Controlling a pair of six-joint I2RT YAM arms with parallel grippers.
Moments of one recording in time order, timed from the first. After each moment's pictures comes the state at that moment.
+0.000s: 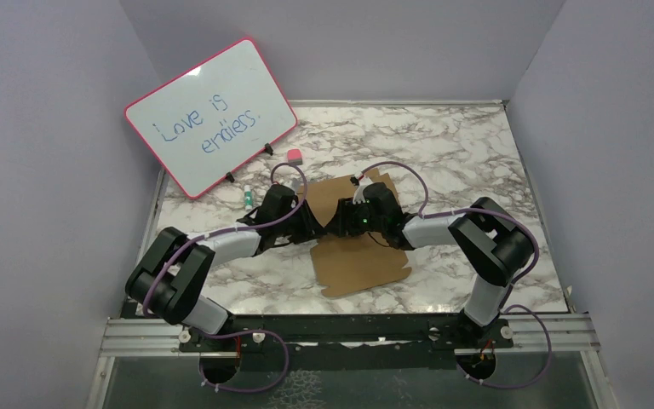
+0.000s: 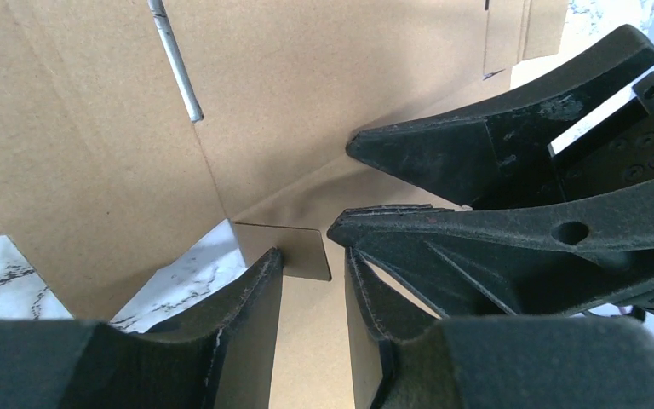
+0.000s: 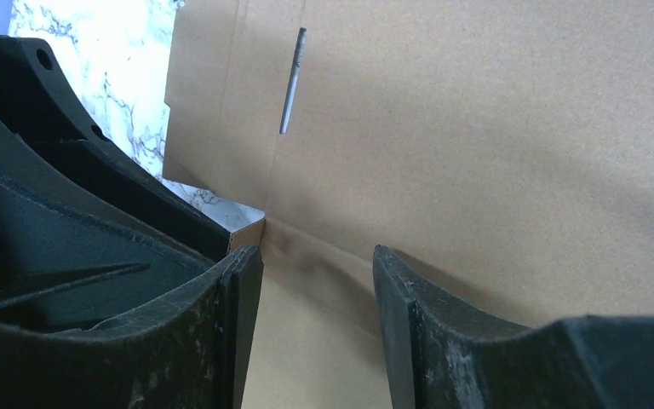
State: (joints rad) left arm -0.53 1.47 0.58 0.17 0.30 -0.85; right arm 0.72 1.79 0.75 0.48 -0.25 0.54
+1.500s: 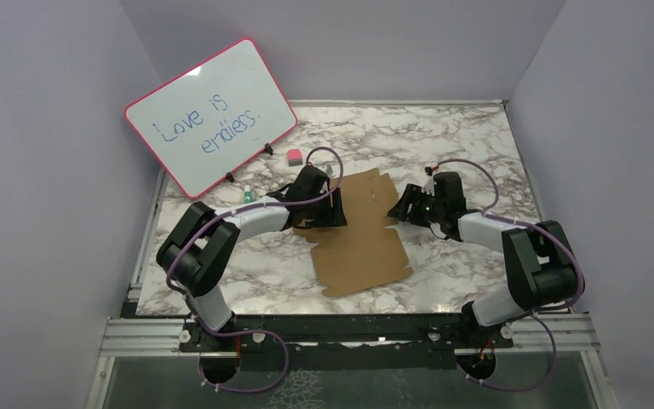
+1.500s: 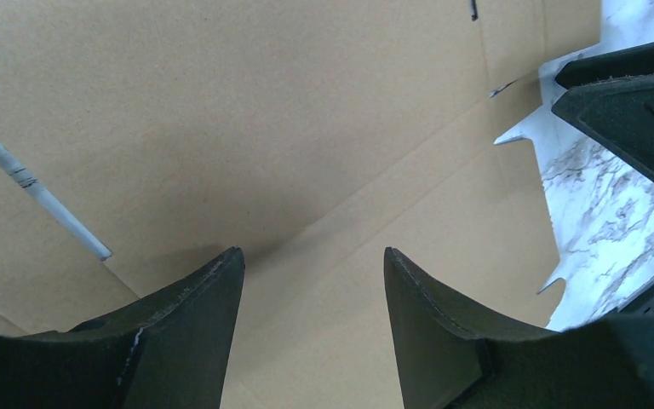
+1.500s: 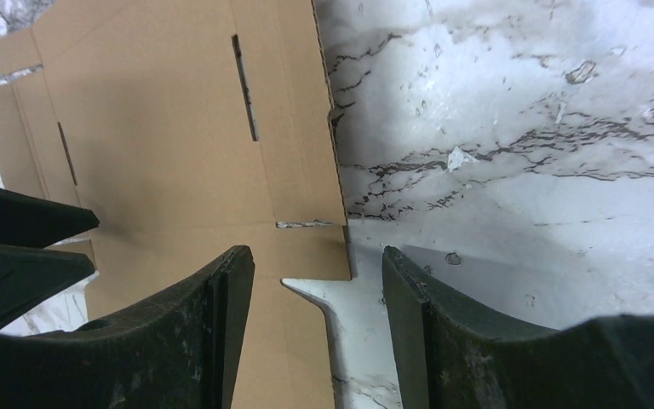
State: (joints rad) left arm -0.64 1.69 0.95 -0.10 0.18 -0.62; right arm 0.22 1.50 0.60 0.18 -0.31 0.47
